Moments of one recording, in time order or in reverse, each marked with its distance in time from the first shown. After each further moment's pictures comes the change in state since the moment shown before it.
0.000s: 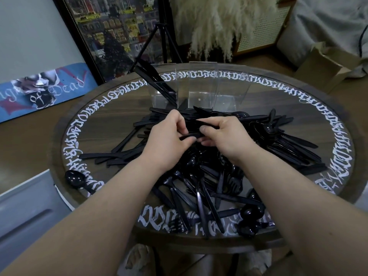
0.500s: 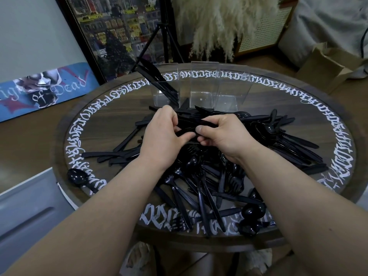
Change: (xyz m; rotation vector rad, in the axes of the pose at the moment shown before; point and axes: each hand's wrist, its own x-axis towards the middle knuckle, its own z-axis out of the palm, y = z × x) left_hand 0.000 -0.001 -0.004 0.082 0.168 0.016; right_hand 0.000 -0.006 0.004 0.106 -0.065 0.026
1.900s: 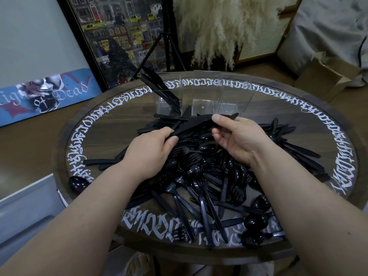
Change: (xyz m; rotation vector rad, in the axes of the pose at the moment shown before) left_hand 0.005 -0.029 -0.029 0.266 -0.326 0.078; right_hand 0.005 -0.019 -0.017 0.571 0.145 0.187
